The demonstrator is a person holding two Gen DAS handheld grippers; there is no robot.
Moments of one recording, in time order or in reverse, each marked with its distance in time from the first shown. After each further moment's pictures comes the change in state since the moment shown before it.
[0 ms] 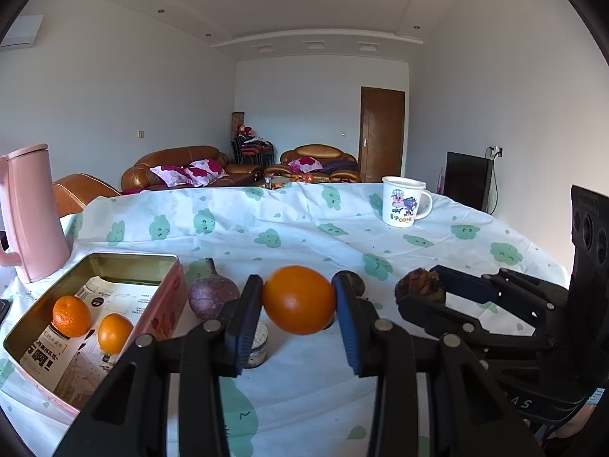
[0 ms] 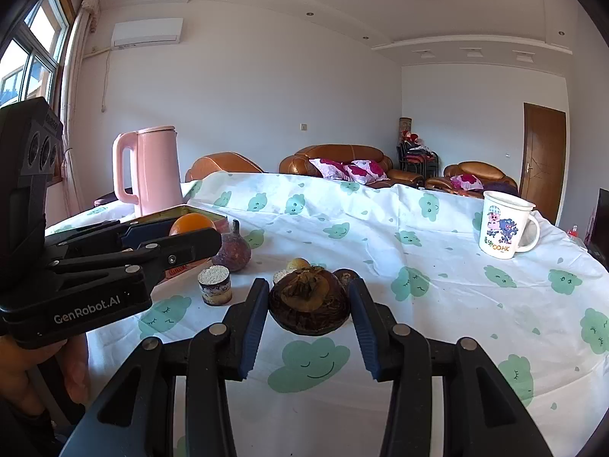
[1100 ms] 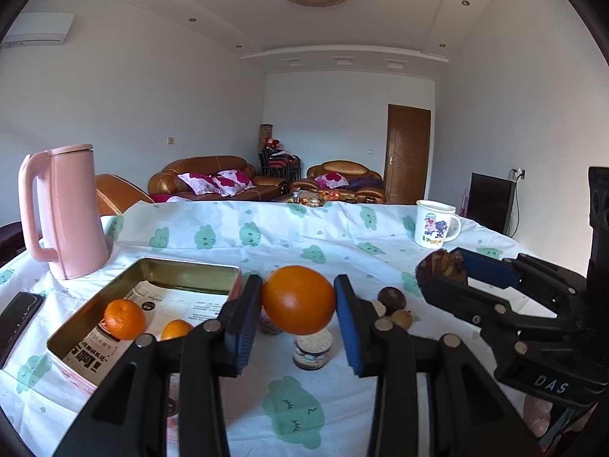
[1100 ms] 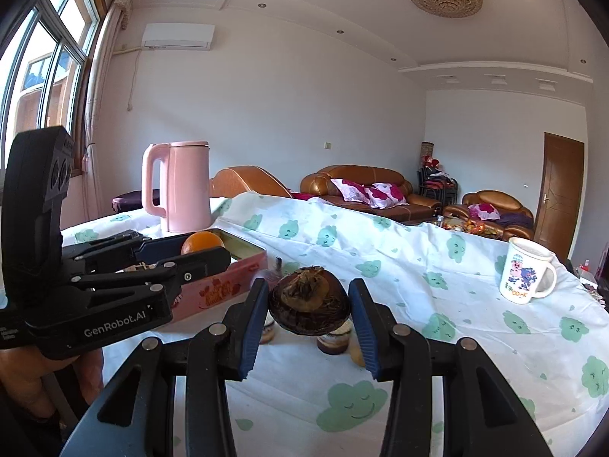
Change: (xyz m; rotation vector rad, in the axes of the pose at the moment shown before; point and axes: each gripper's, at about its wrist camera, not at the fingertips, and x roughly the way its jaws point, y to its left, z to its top) left arm -0.031 0.049 0.005 -0.070 -0.057 0.106; right arm 0.000 0.045 0.043 -0.086 -0.055 0.093
